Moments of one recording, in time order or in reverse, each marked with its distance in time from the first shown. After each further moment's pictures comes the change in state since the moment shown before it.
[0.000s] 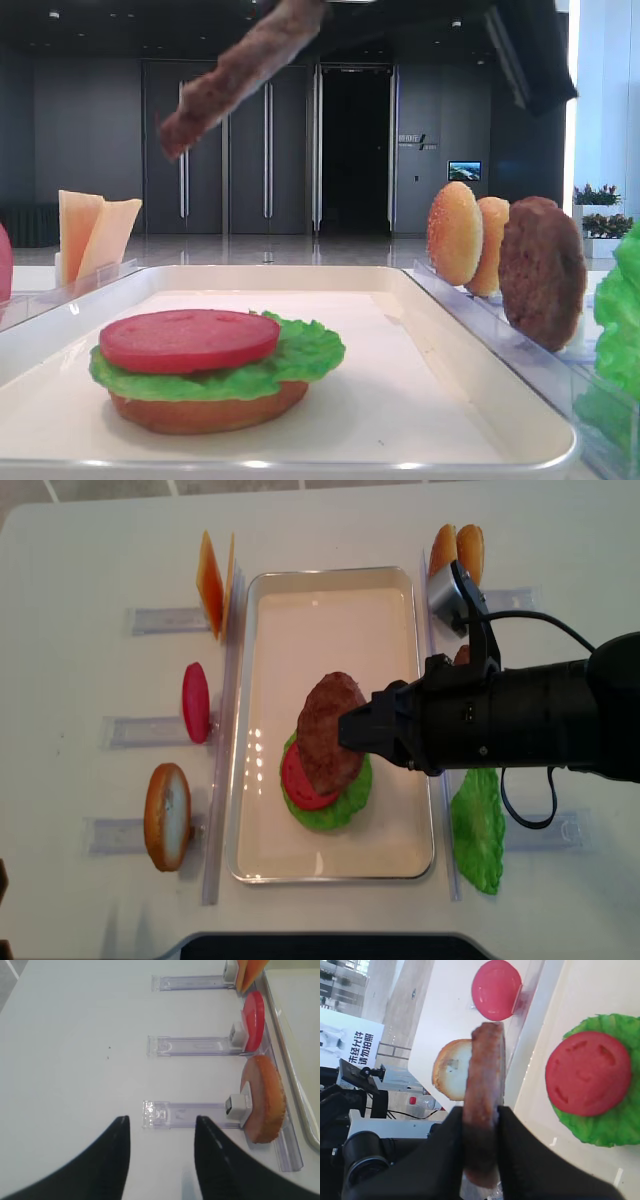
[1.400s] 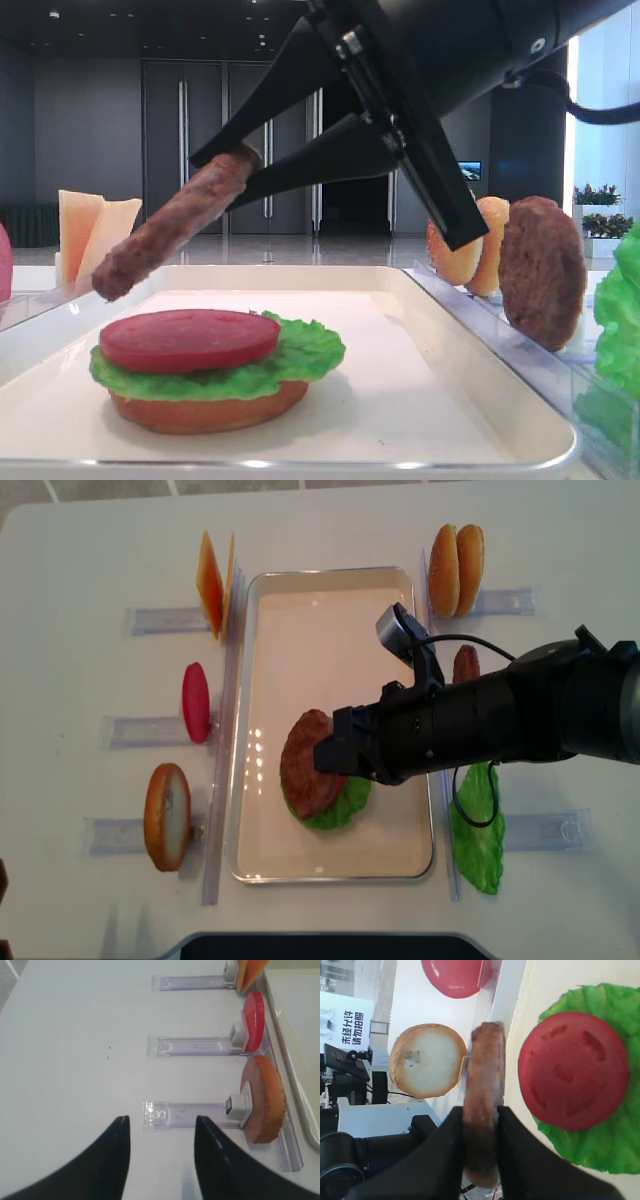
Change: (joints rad) left arm 0.000 0.000 0.000 0.000 0.000 0.000; right arm 0.020 0.277 -0.080 0.093 0.064 -0.111
